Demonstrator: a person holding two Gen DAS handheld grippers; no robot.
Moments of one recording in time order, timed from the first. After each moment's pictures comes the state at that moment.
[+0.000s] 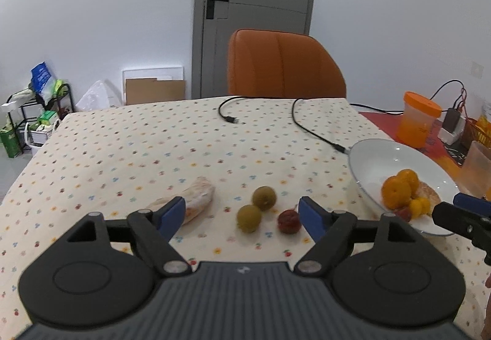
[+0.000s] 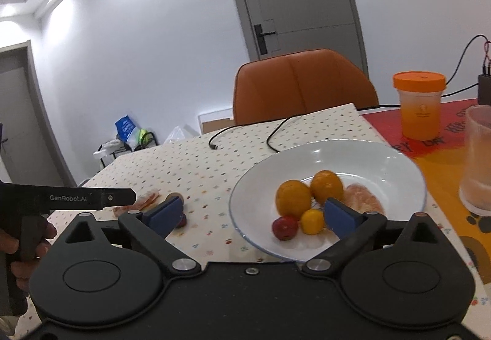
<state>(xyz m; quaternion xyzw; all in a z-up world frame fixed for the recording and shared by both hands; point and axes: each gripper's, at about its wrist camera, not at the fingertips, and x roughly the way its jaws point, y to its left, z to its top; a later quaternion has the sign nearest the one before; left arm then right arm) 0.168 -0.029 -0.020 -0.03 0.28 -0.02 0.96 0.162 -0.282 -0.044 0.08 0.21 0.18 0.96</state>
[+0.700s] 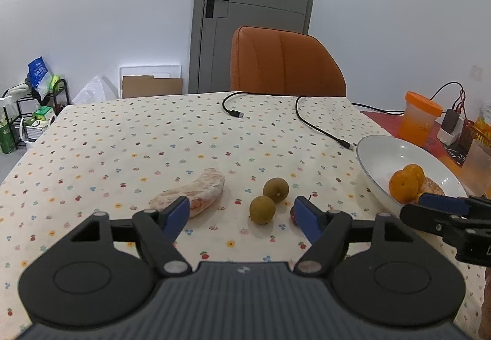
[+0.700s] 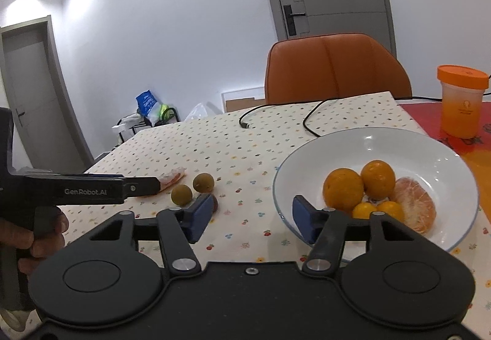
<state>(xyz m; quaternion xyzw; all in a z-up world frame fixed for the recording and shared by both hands) 0.167 -0.013 -0.036 -0.04 0.28 -0.04 0.96 0.173 -0.246 -0.049 0.05 0.24 0.23 0.94</state>
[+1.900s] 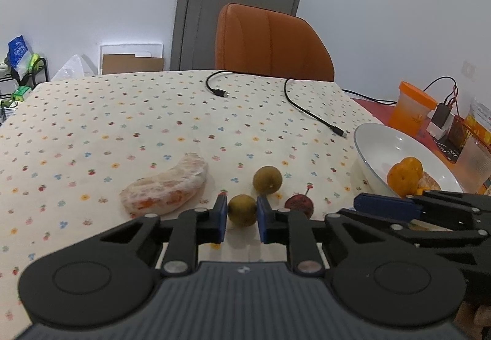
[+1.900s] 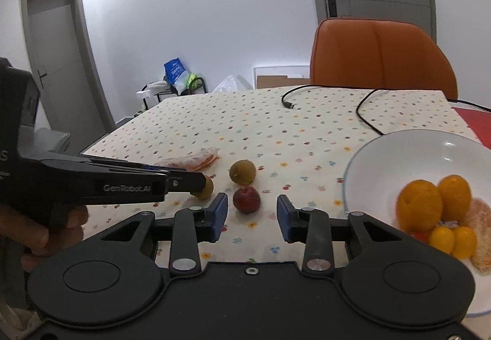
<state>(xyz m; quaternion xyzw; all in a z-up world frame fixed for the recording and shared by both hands) 0.194 -0.007 -0.055 -0.07 0.31 -0.08 0.94 0.203 -0.190 -0.057 0.00 0.28 0.29 0.92</state>
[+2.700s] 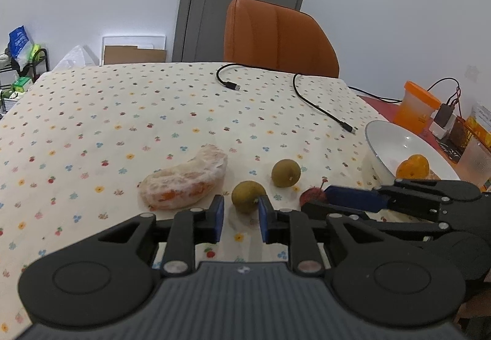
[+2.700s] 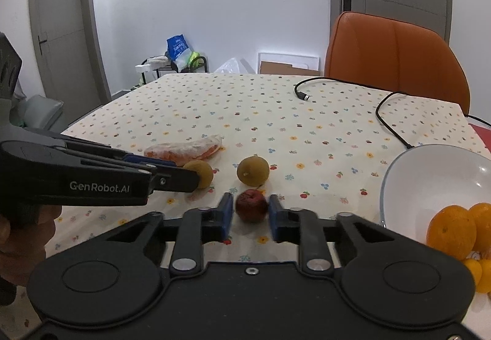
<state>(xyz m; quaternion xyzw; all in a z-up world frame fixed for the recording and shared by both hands) 0.199 0.010 -0.059 -0.08 0.32 -0.08 0.94 0.223 -0.155 -0.068 -0.06 0.29 0.29 0.91</state>
